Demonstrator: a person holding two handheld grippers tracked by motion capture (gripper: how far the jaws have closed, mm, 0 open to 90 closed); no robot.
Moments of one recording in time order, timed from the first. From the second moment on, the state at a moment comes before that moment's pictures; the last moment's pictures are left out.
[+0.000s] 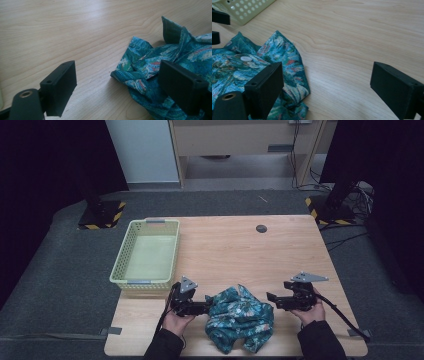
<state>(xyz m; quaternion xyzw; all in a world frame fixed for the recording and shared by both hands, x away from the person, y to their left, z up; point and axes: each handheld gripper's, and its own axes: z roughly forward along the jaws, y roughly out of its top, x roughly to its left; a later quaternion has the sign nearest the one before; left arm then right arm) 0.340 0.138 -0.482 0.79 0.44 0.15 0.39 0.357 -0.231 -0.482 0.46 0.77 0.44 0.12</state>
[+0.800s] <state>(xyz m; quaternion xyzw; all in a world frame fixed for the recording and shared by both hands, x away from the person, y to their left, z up) 0.337 0.127 -0.508 0.82 0.43 0.11 0.35 0.352 -0.196 -0.513 0.41 0.82 0.40 0.04</state>
